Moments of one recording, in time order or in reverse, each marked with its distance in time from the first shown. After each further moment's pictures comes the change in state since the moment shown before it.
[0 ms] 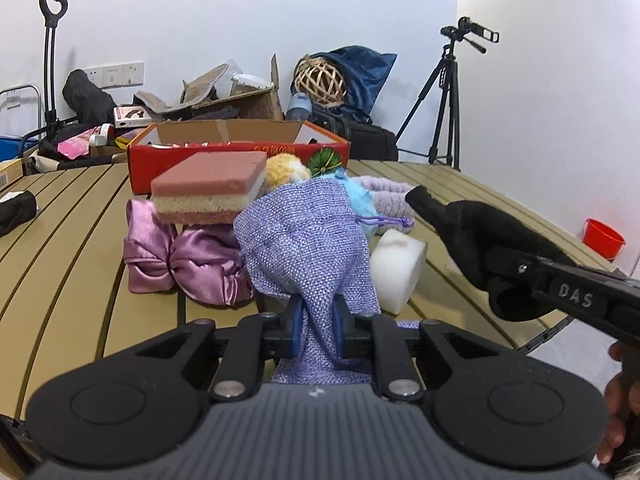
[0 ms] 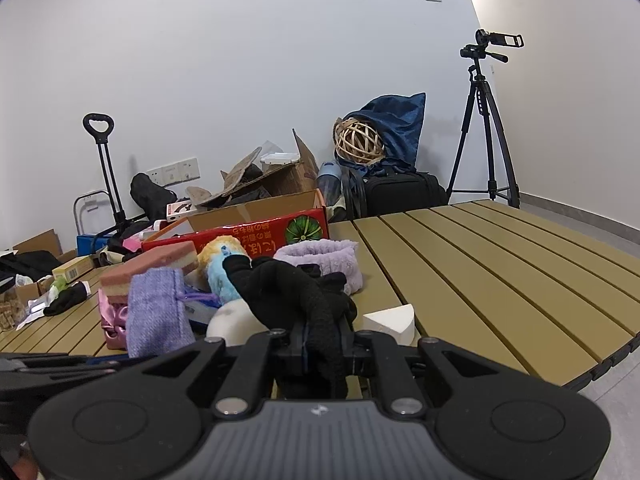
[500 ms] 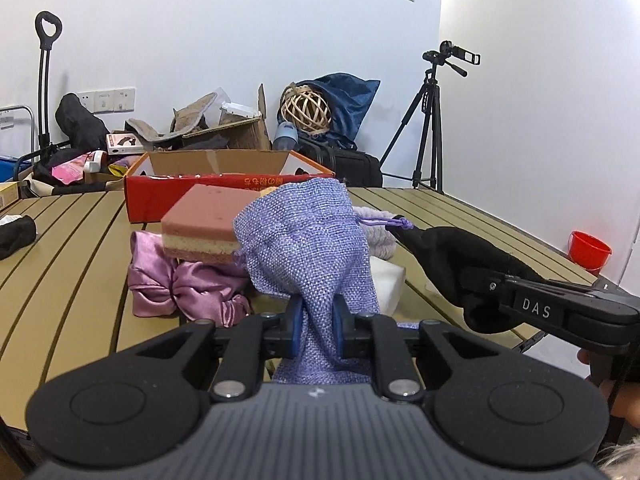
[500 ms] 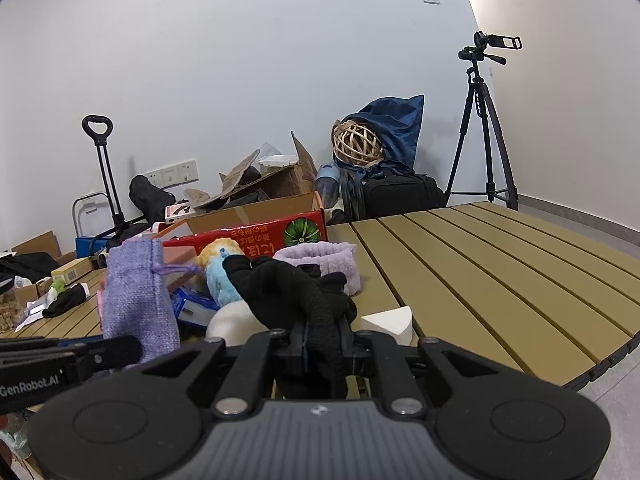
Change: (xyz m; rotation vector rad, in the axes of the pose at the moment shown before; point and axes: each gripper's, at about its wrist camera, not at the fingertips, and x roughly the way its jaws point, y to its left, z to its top) left arm -0.025 -0.001 0.002 0.017 -0.077 -0.038; right arm -0.002 0.000 0.000 -0.003 -0.007 0.001
